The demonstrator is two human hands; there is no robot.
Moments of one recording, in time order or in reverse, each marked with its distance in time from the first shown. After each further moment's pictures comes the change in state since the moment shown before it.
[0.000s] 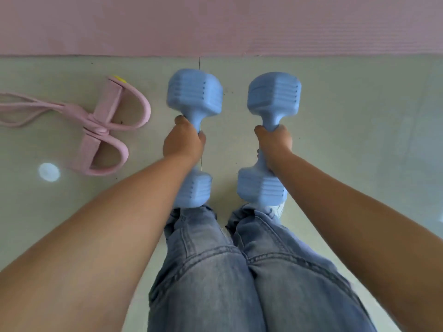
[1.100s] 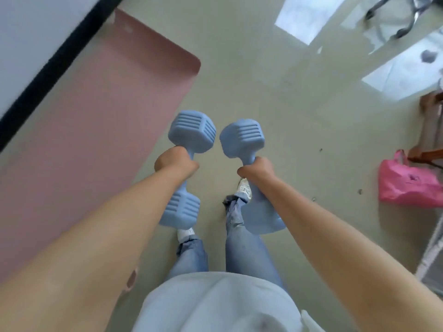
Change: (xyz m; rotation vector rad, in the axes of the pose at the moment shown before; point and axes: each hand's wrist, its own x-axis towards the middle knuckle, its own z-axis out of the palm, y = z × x) left_hand -0.540 0.279 -0.119 0.902 -0.081 0.867; right_hand -0.457 0.146 -0.397 0.538 0.308 0.319
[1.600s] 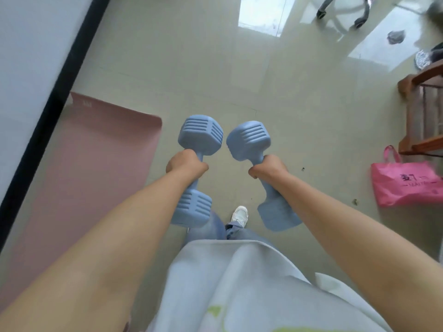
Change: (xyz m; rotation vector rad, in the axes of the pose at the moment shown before) left_hand 0.124 0.293 -0.098 0.128 -0.055 0.114; right_hand 0.148 -0.011 -0.270 0.084 0.022 0.078
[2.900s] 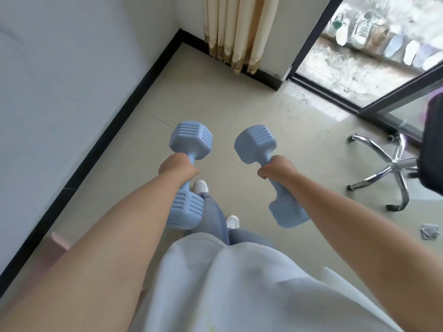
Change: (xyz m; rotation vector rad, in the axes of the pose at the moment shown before) left_hand 0.670 0.297 -0.649 -0.160 0.015 -0.210; right_hand 0.561 -0.699 -0.512 -0.254 -0.022 -0.106
